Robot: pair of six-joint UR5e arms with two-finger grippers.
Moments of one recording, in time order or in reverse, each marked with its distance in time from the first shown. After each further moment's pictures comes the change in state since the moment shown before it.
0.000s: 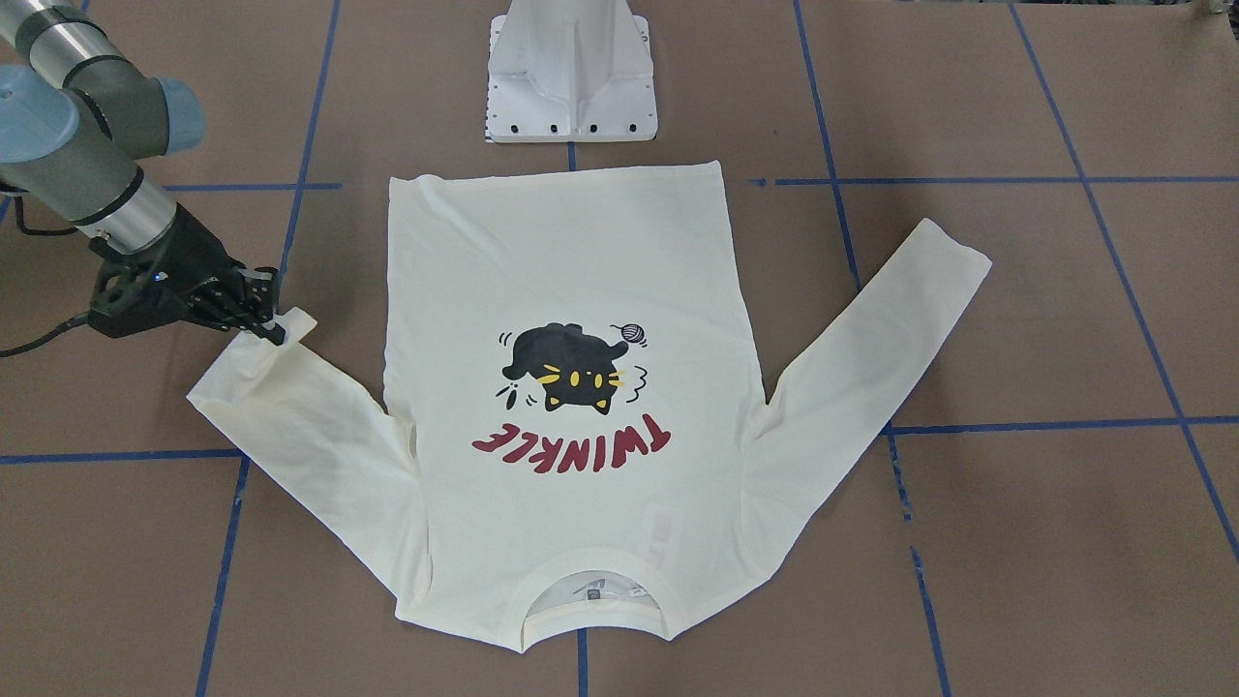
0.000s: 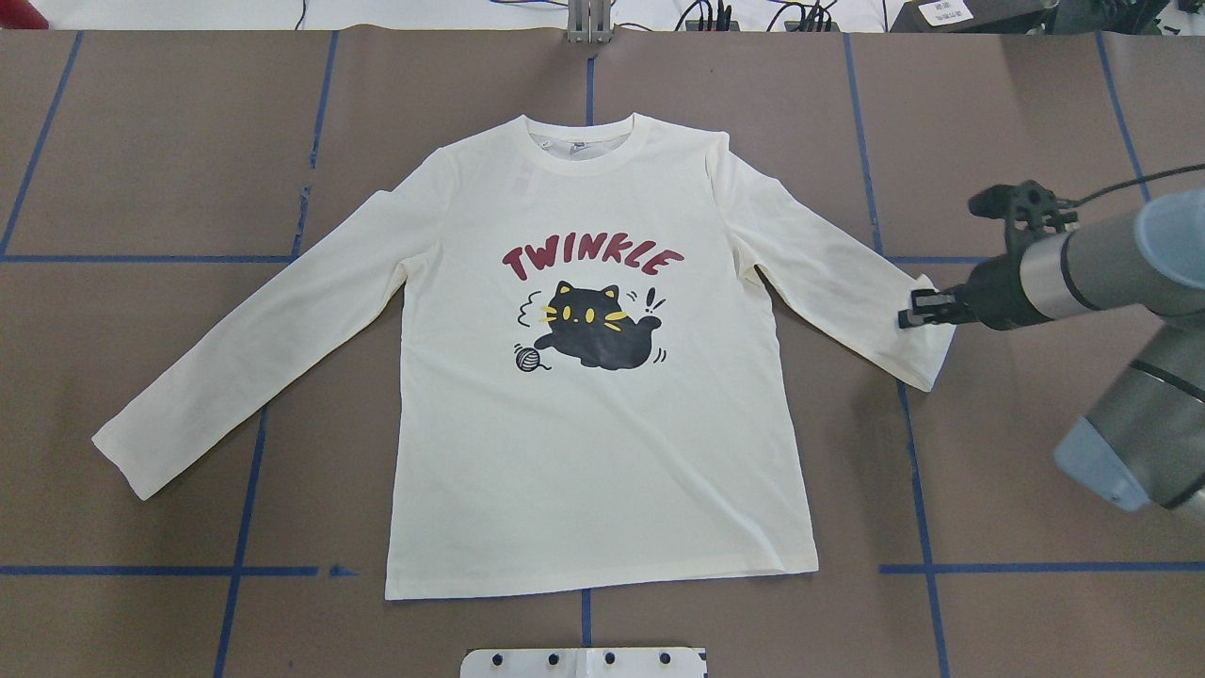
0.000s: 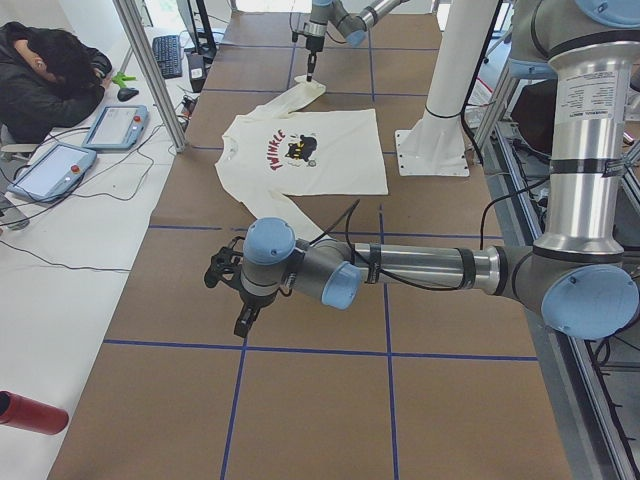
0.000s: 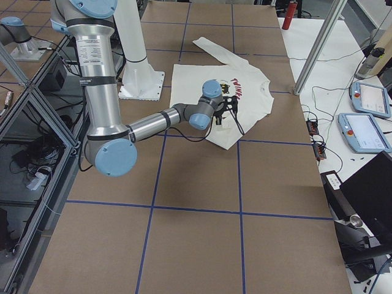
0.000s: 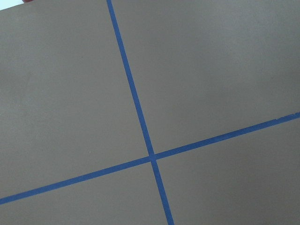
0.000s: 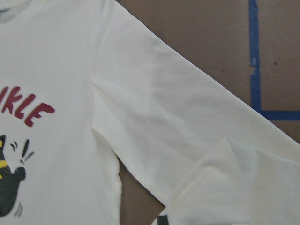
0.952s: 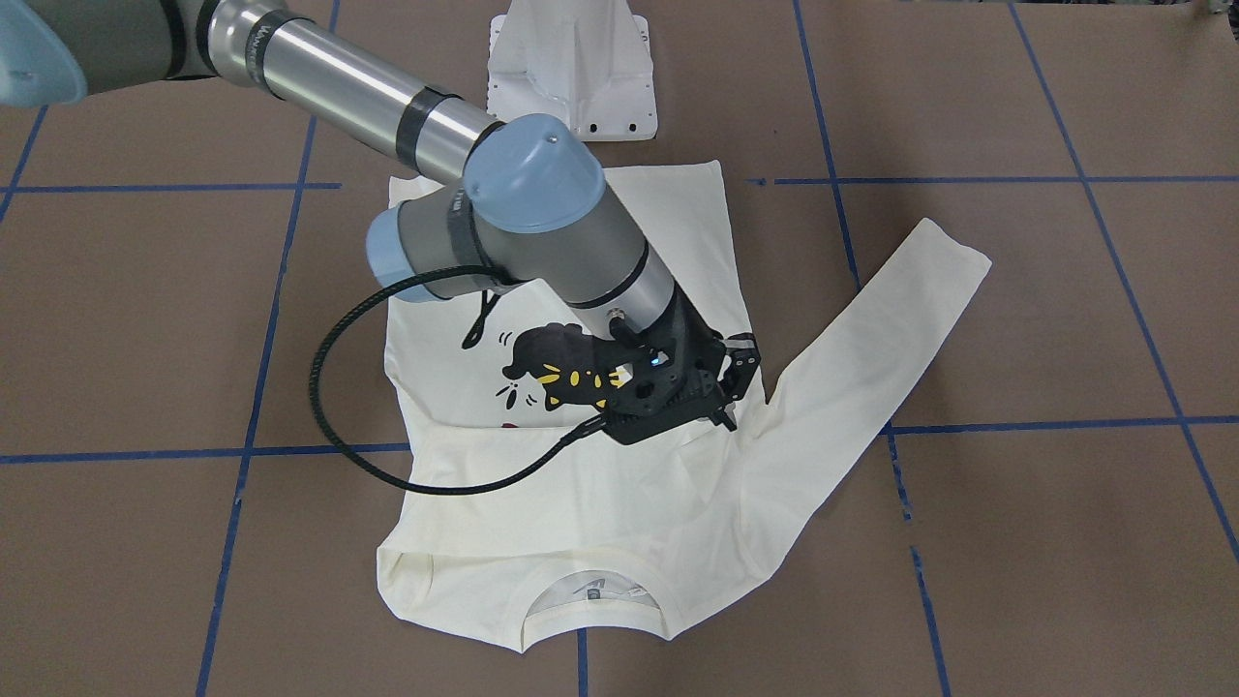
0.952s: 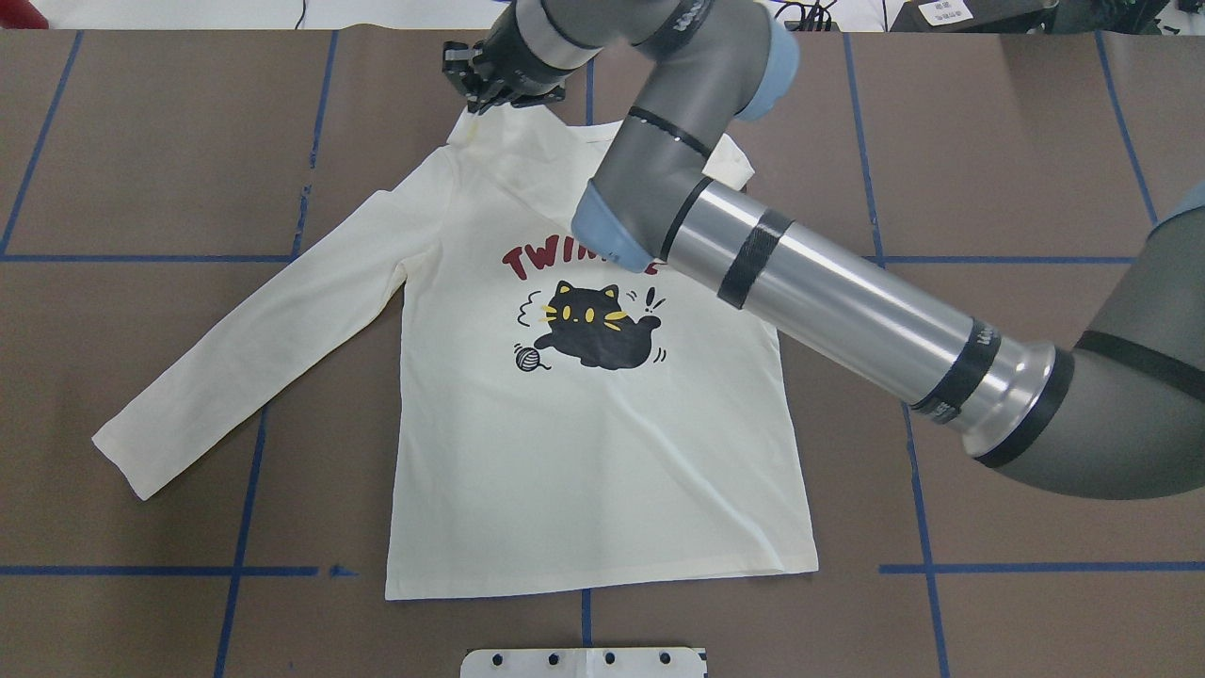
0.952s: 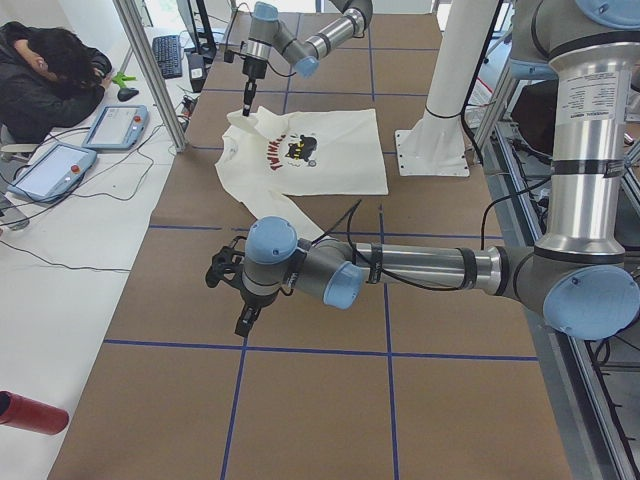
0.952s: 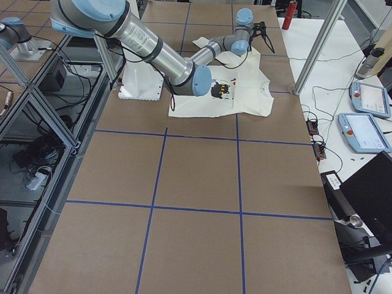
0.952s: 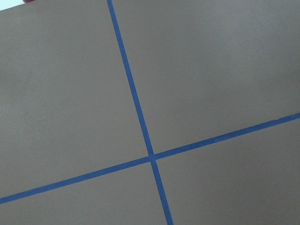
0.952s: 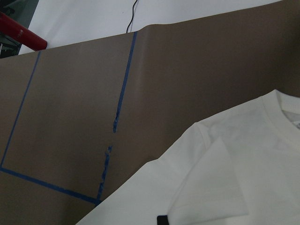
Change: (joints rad) left arm -0.002 0.004 -0.004 0.000 0.000 -0.007; right arm -0.151 0.926 -0.730 0.043 -0.148 0.078
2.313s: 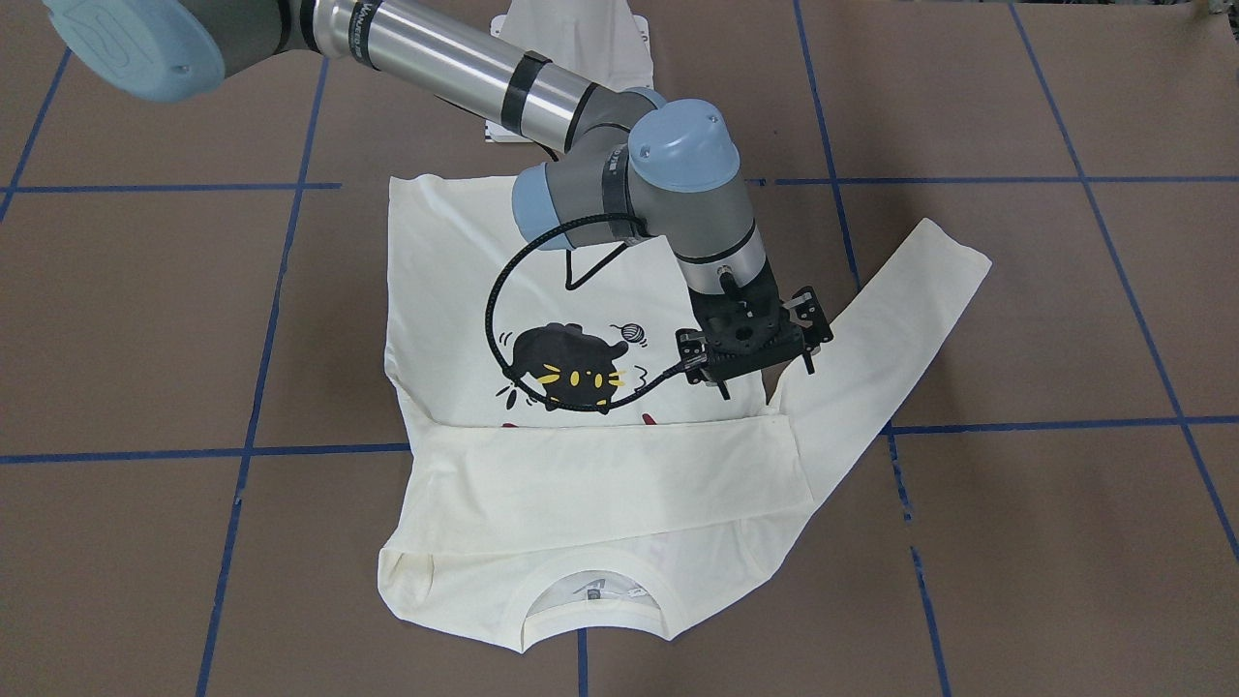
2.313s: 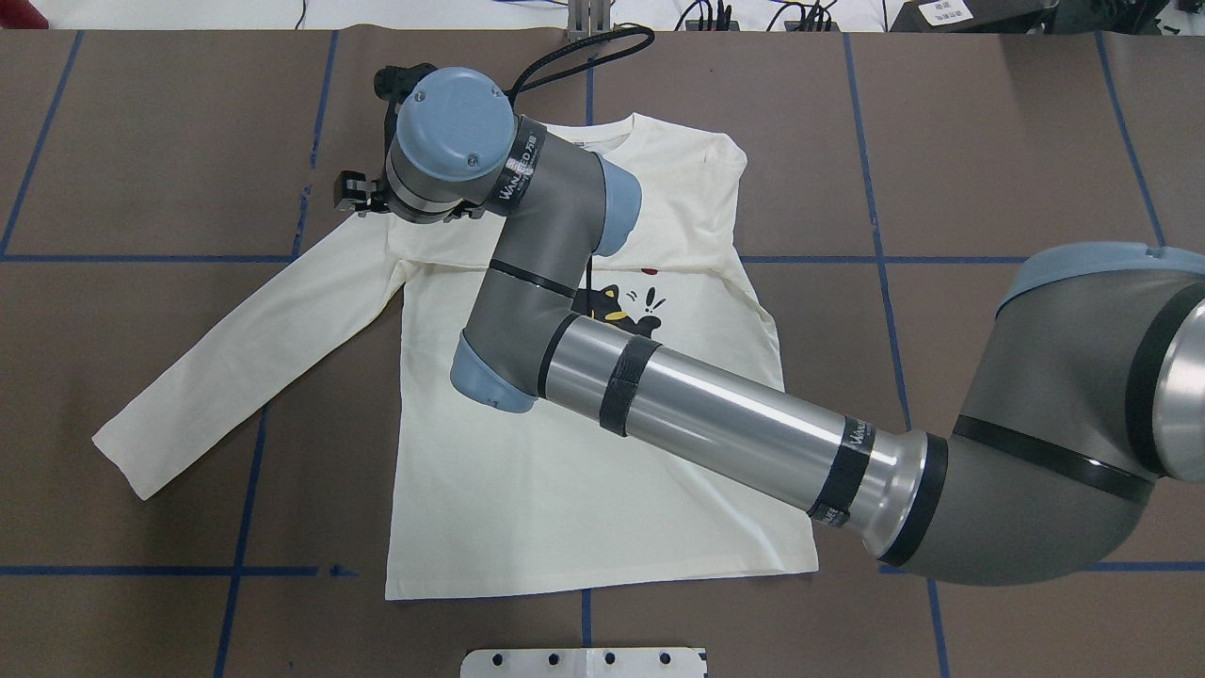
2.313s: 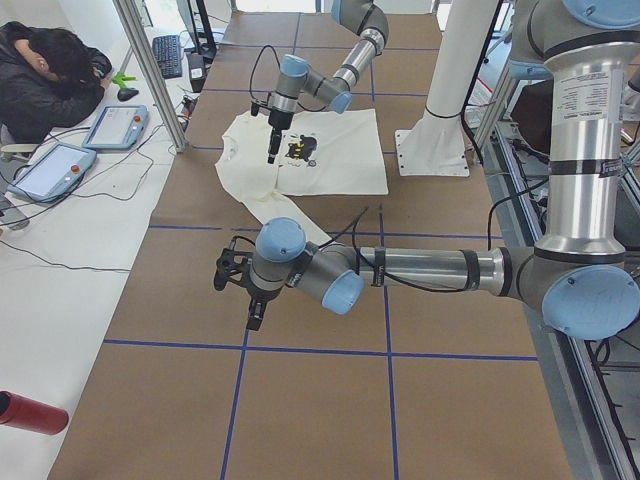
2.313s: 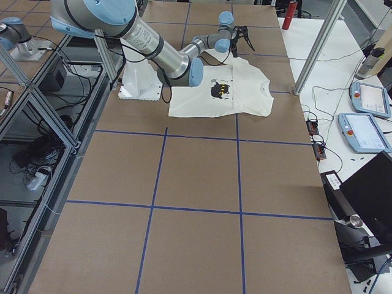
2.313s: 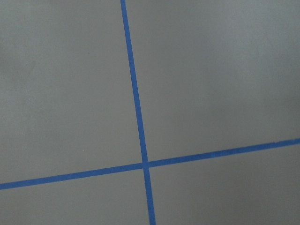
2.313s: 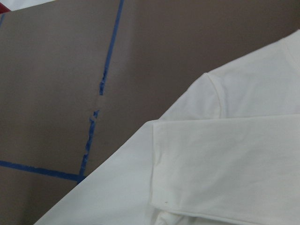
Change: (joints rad) left arm 0.108 0.052 0.005 -0.249 0.038 -0.462; right arm -0.111 0.048 -0.006 -0.207 -0.152 0.001
